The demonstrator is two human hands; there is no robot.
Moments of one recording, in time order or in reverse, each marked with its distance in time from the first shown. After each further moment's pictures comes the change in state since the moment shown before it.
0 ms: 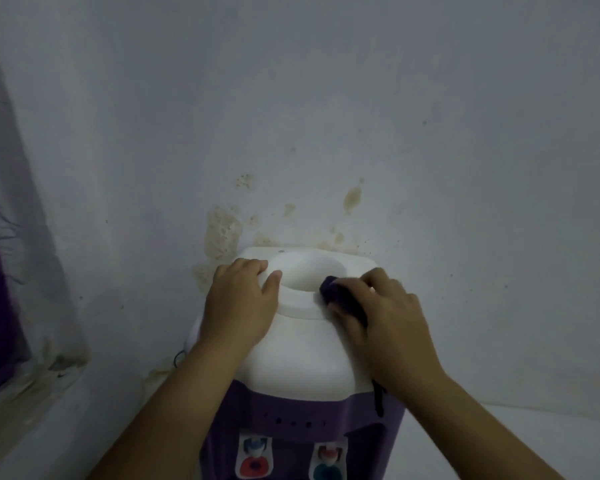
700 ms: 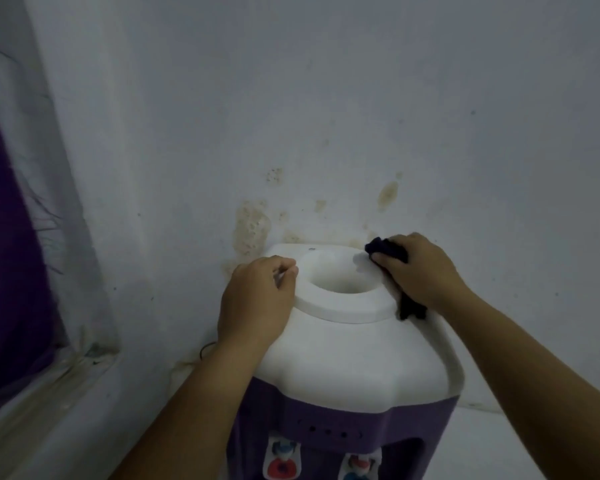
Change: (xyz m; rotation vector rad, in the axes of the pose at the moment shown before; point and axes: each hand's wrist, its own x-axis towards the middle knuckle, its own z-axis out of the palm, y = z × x) left_hand 0.006 -0.022 -0.002 -0.191 0.056 -0.044; right_hand 0.083 0.047 0.035 0.103 -0.302 0.327
